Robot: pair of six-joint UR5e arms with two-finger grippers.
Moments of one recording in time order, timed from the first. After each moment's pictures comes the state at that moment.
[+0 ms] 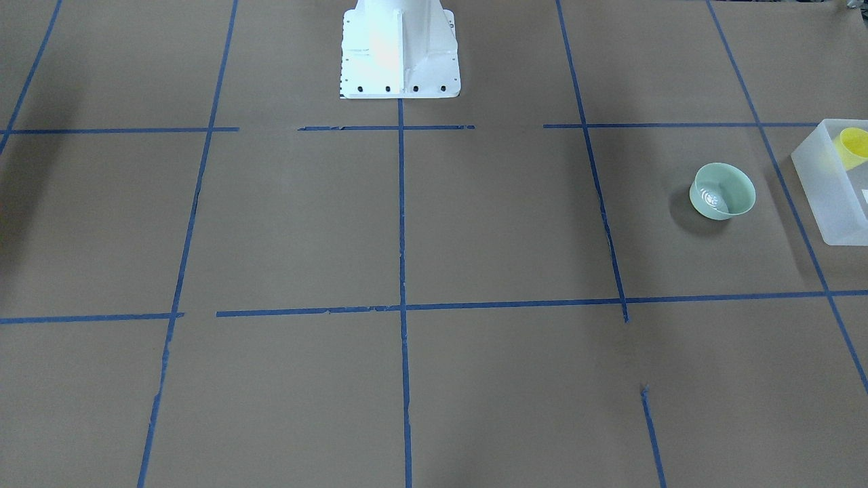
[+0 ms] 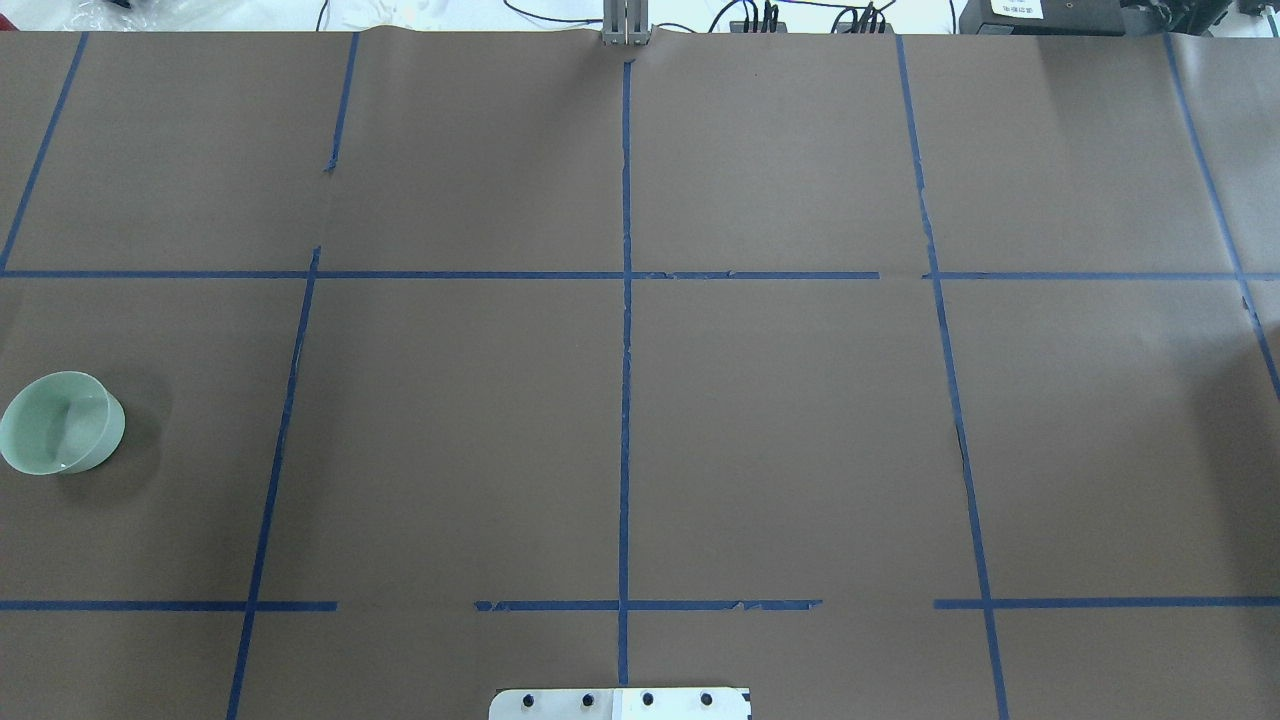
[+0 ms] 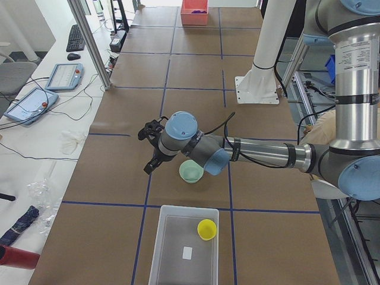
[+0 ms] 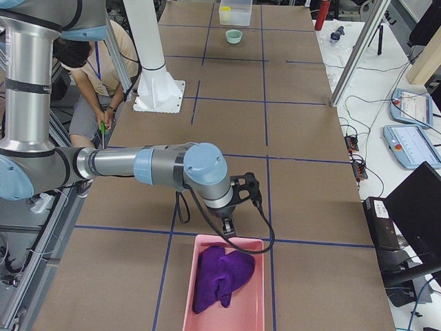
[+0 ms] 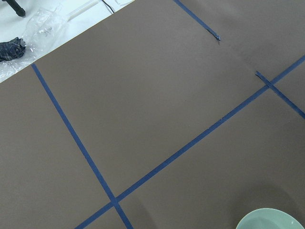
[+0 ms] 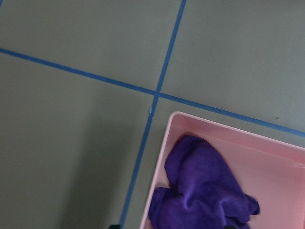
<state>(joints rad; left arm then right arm) -1.53 -1.45 -1.78 -2.12 -2.40 0.08 1.76 -1.74 1.94 -1.69 2.40 -0.30</state>
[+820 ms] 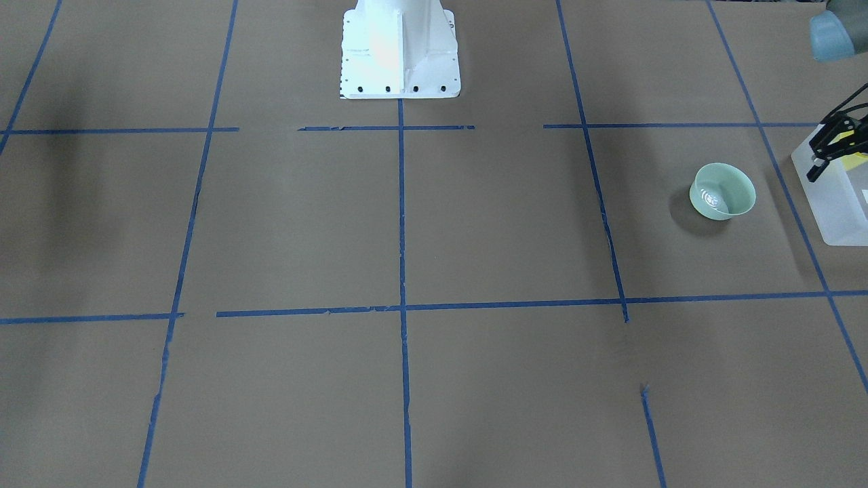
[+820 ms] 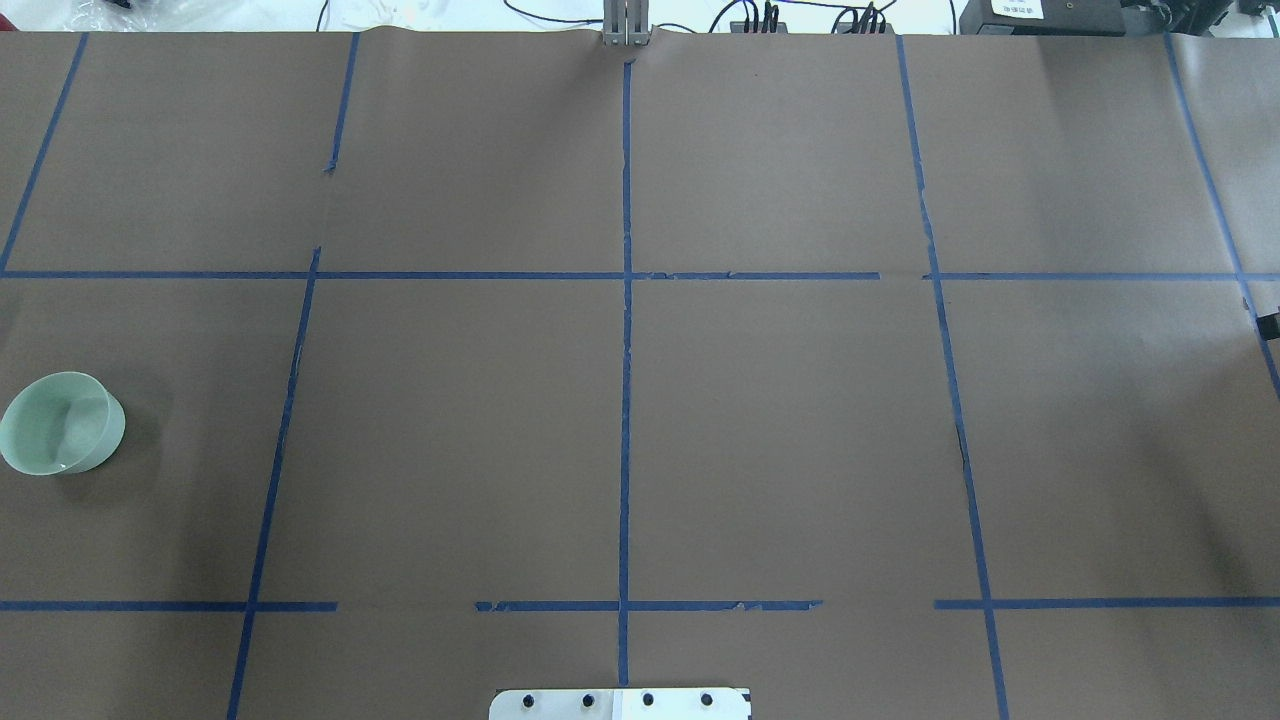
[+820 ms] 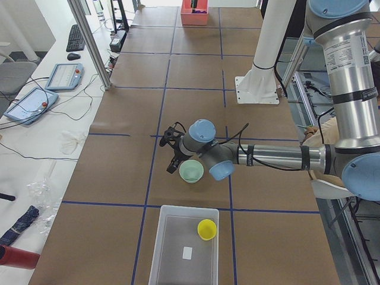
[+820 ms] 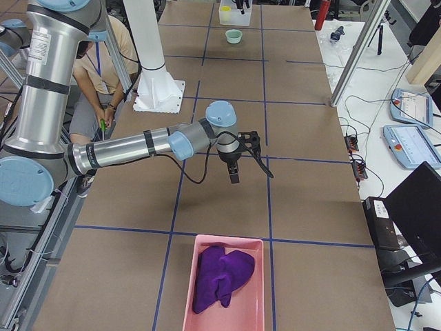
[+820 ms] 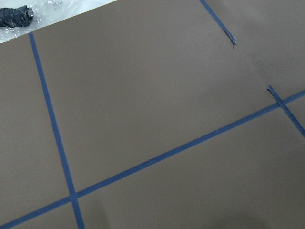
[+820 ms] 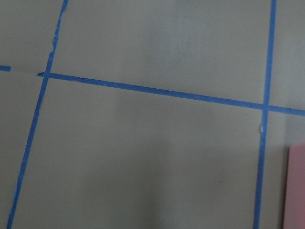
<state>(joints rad) -1.17 -1.28 -1.78 -2.56 -2.15 -0.50 1.23 -1.81 2.04 -1.25 2.24 0.45</state>
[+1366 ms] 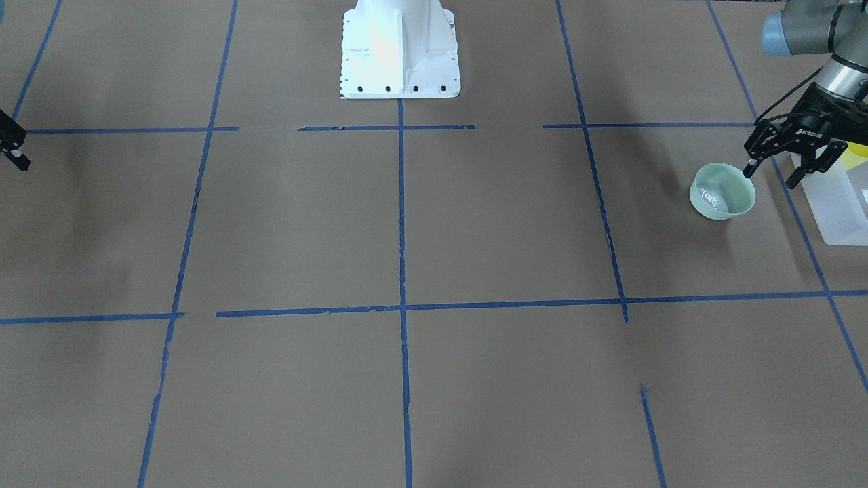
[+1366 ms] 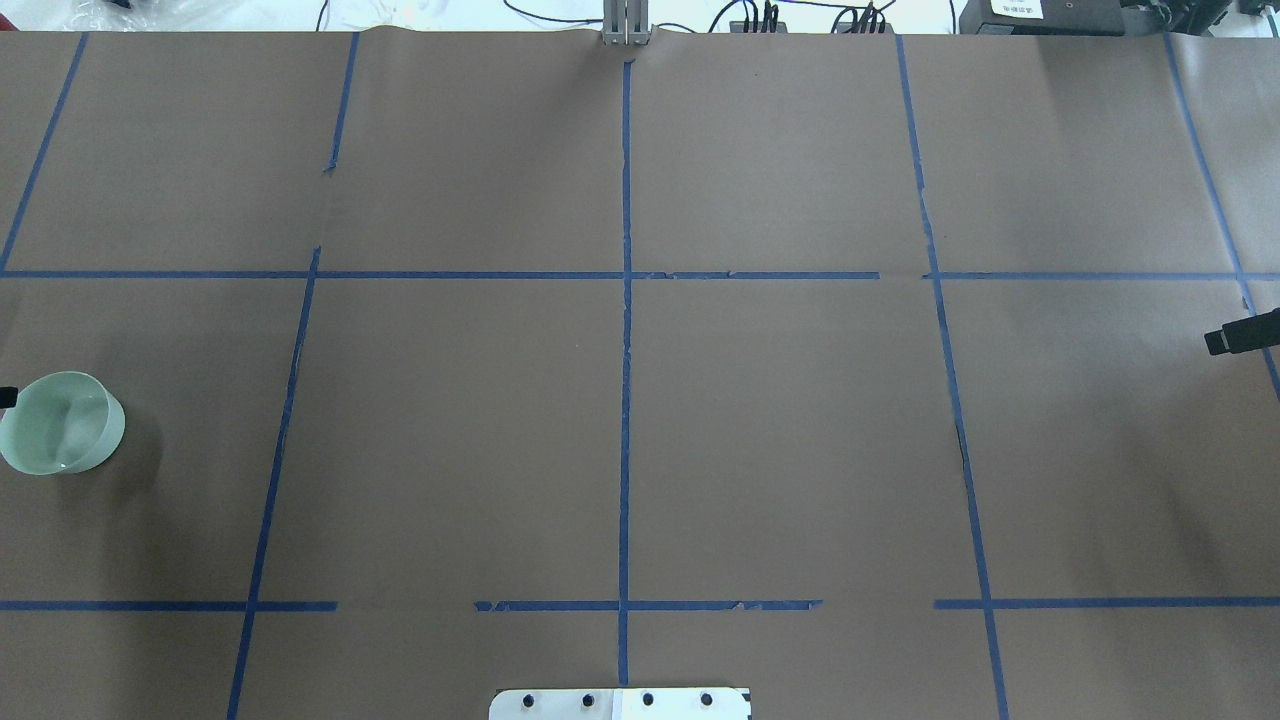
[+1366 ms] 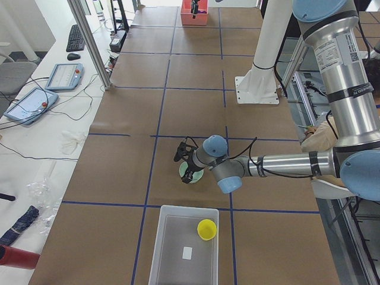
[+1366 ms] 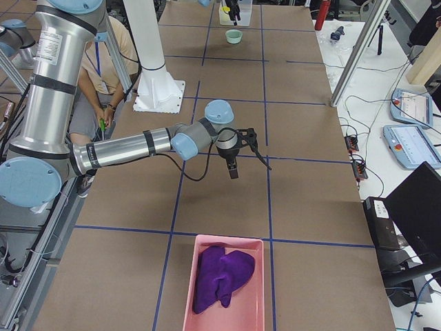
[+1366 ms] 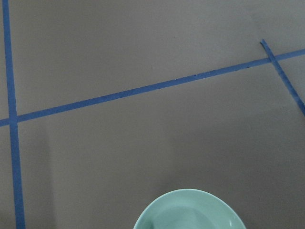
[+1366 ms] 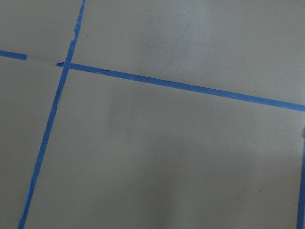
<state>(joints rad) -0.99 -1.23 -1.65 -2.77 -2.00 -0.71 1.16 -1.82 2.04 -1.19 2.20 0.50</state>
